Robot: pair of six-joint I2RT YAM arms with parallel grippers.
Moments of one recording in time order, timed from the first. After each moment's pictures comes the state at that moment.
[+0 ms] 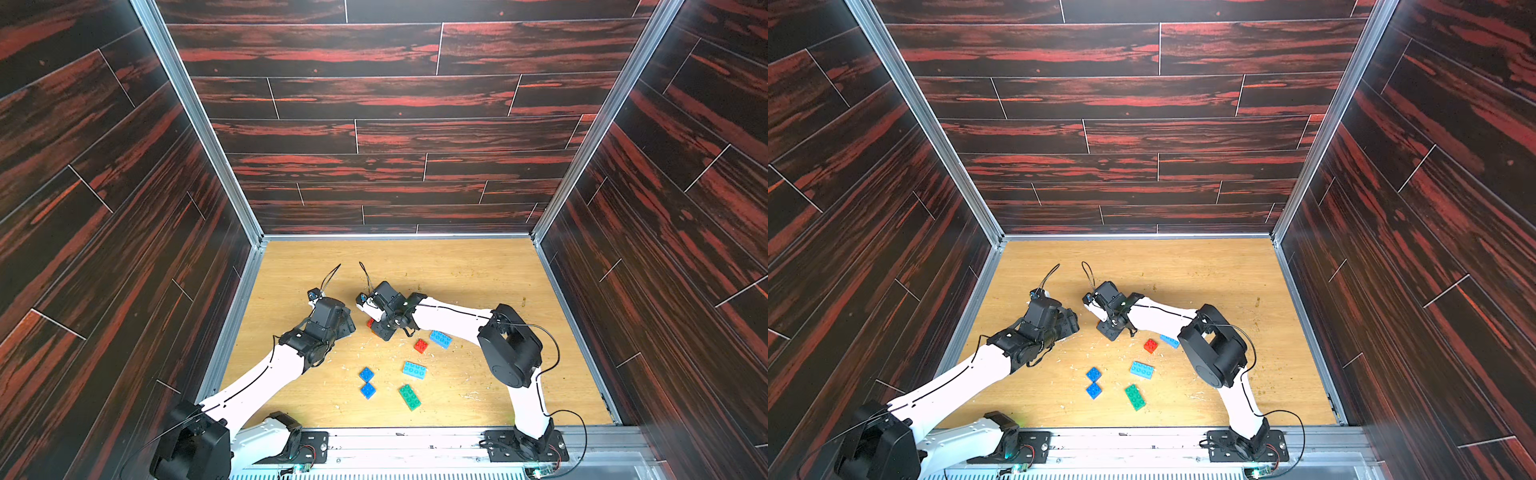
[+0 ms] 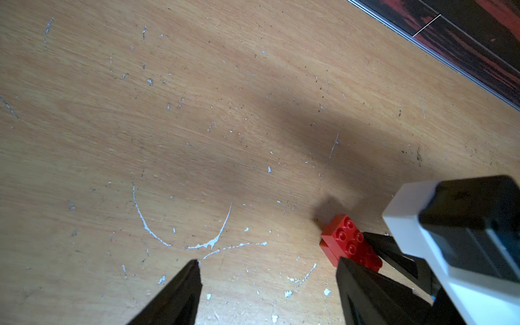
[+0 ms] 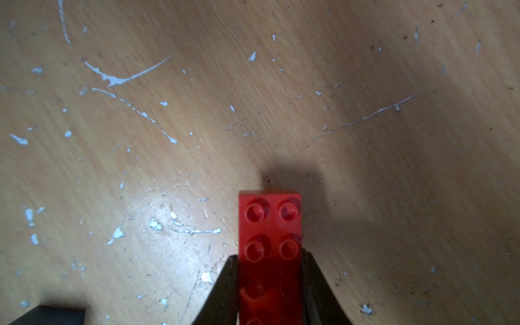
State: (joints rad) left arm -0.46 1.15 0.67 -0.35 -0.24 -0.75; right arm 0.92 2.07 1.51 -0.51 0.01 -0.11
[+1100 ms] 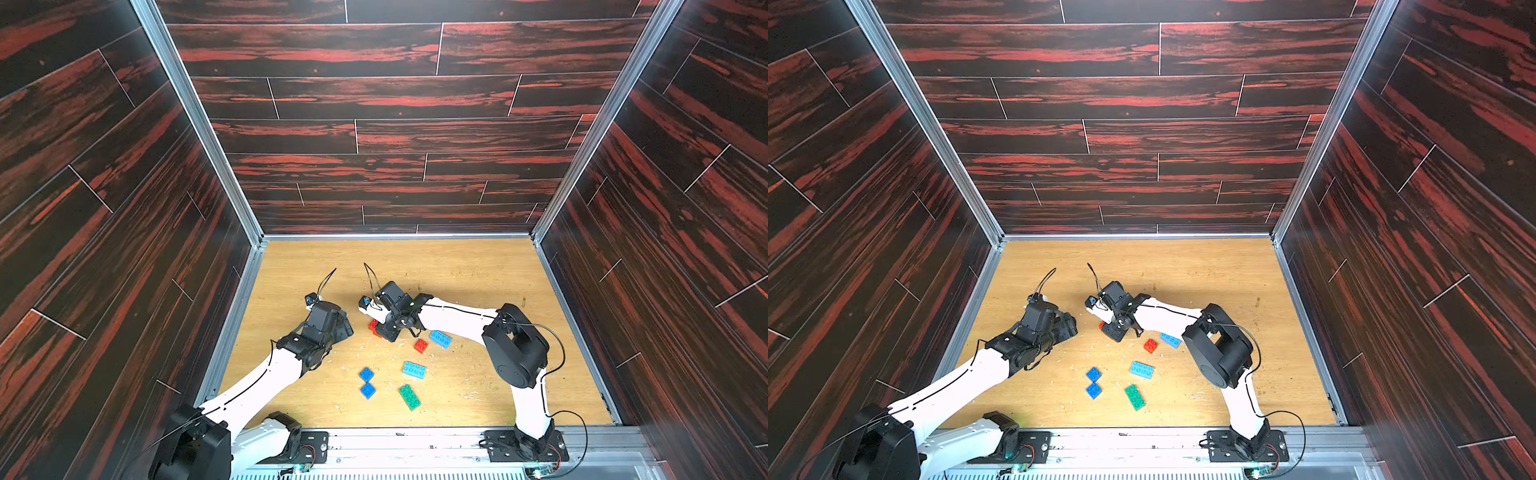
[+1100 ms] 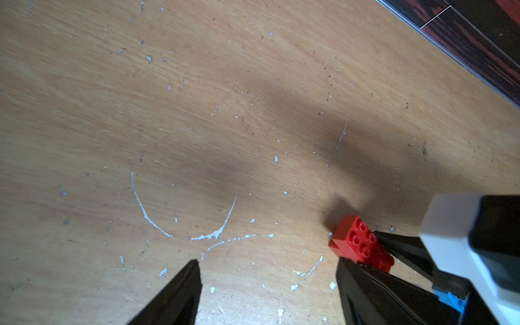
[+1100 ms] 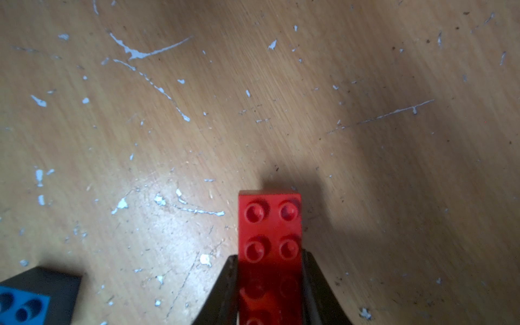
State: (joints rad) left arm -0.43 1.13 0.62 -0.32 -0.19 -0.76; right arm 0.88 2.04 1.43 -0.47 -0.08 -0.23
